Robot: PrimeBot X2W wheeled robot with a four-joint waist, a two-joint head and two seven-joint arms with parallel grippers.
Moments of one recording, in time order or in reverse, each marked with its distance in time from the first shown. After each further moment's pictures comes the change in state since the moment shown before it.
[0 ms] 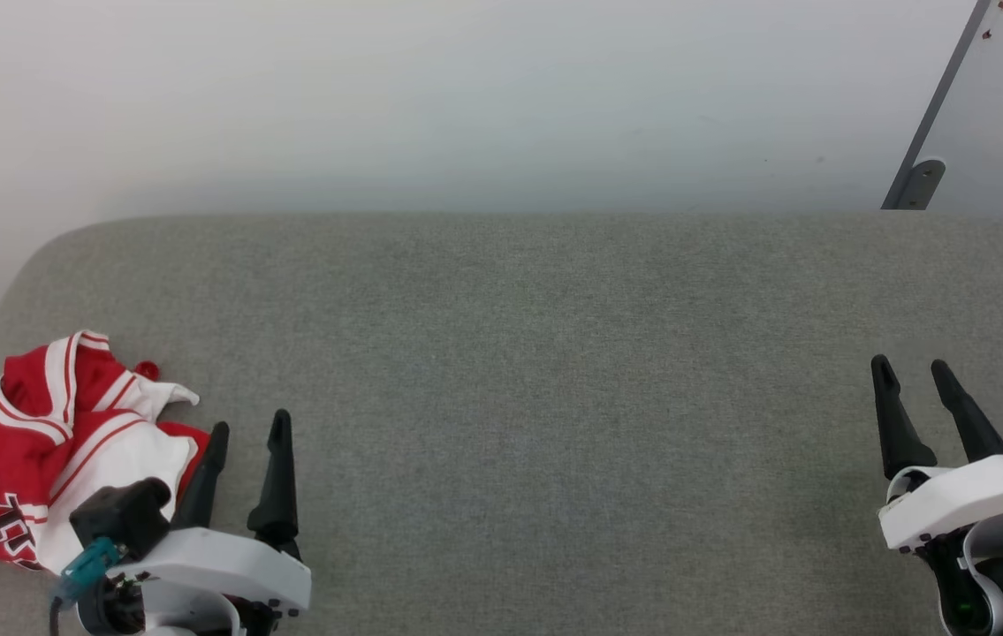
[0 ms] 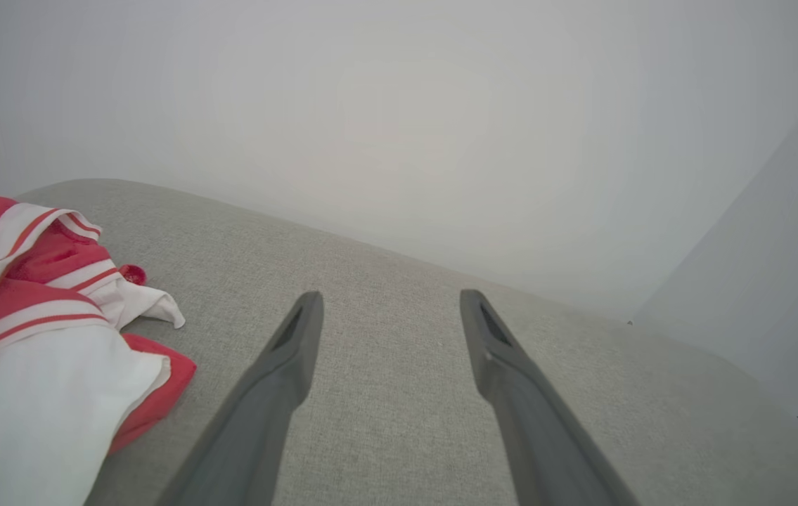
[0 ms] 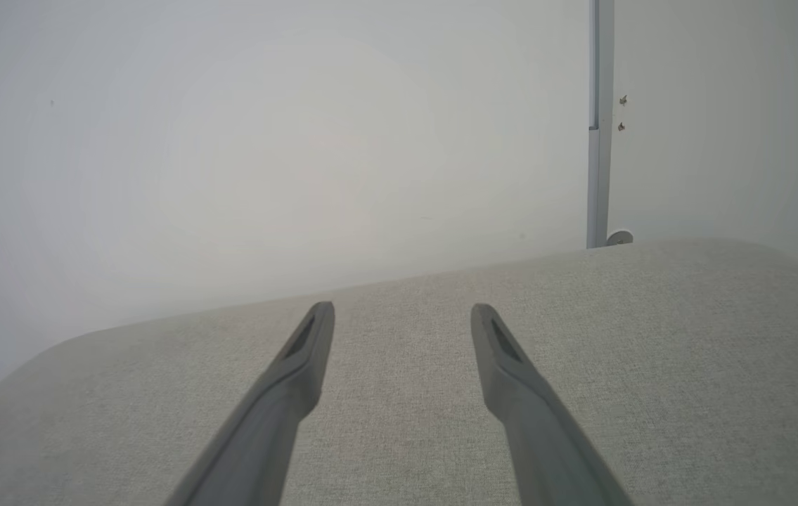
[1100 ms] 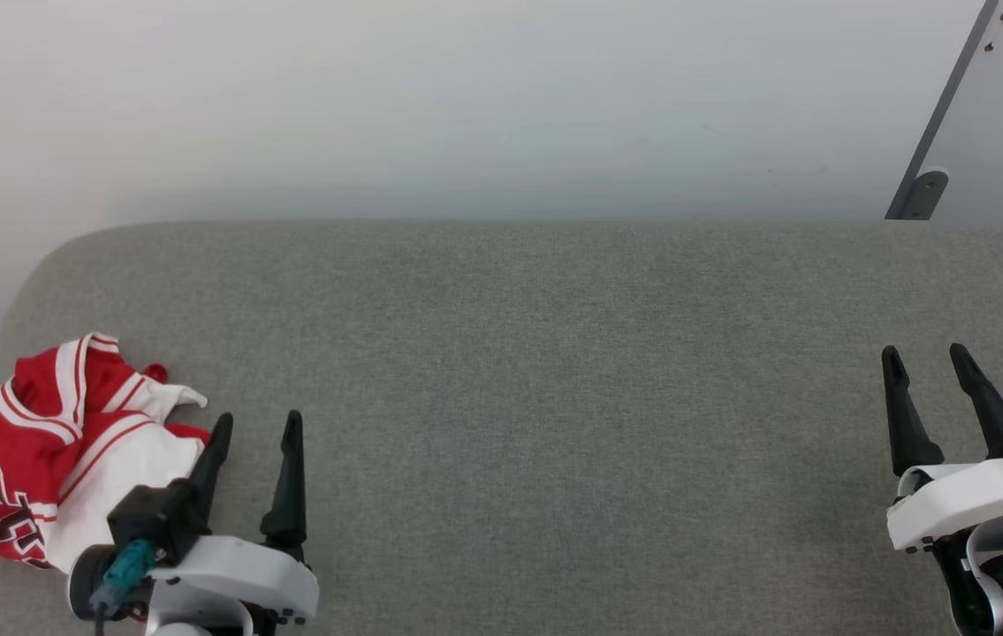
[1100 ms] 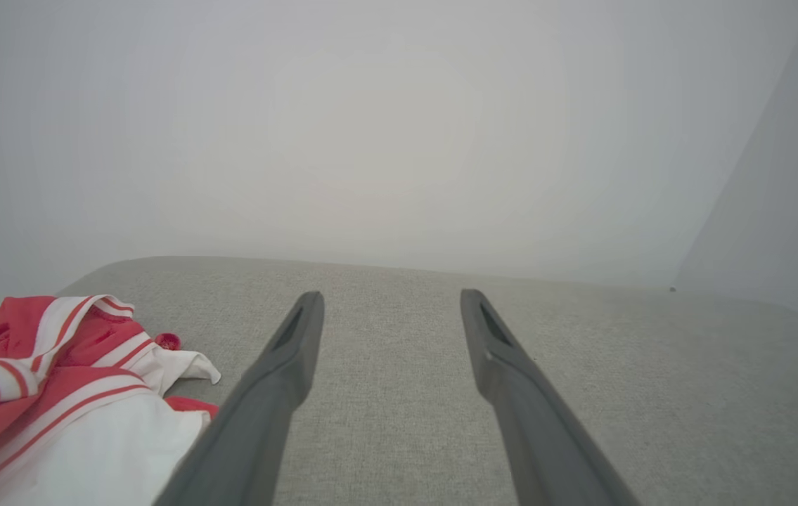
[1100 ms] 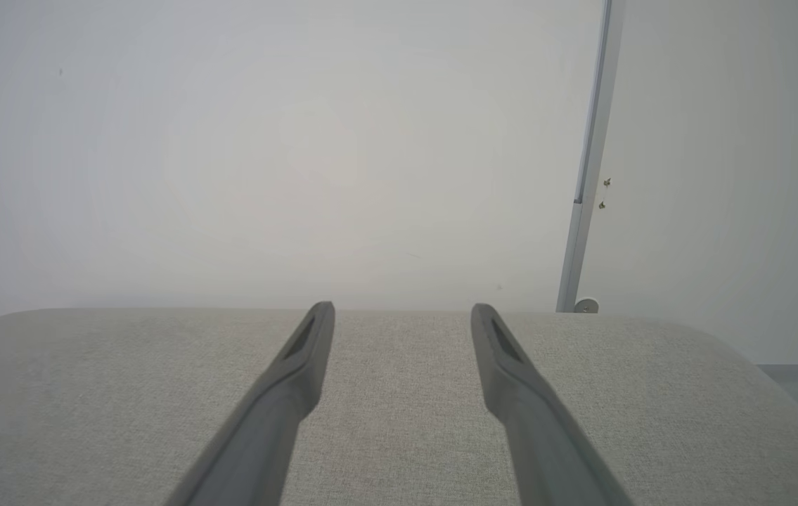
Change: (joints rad) left arm -0.016 -0.008 0.011 0.047 0.239 -0.040 -0.077; right arm -0.007 -0.005 -0.023 -0.001 -0.195 0.000 -0.076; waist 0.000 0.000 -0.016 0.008
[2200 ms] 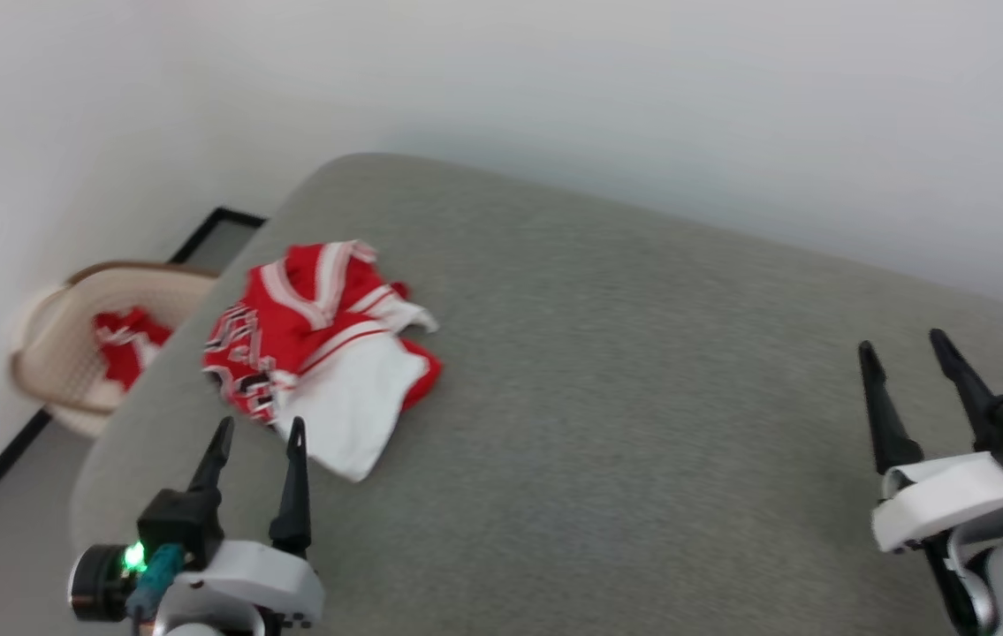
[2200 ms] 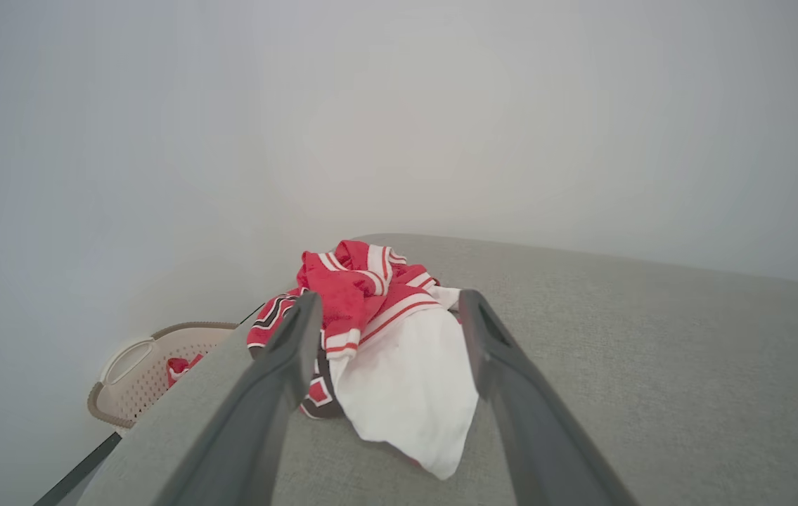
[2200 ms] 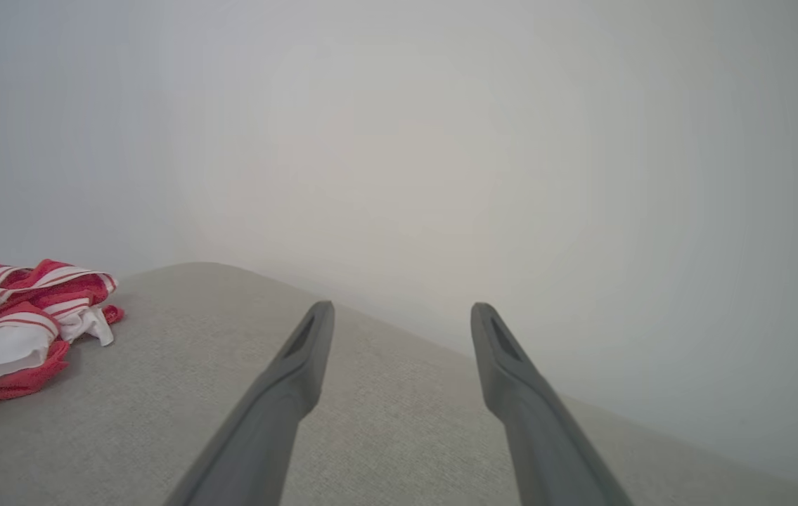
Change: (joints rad) left arm -0.021 -0.048 0.052 0.067 0.189 0.004 -0.045; right arm -0.009 -0.027 0.051 -0.015 -0.102 0.000 -0.044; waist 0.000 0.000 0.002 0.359
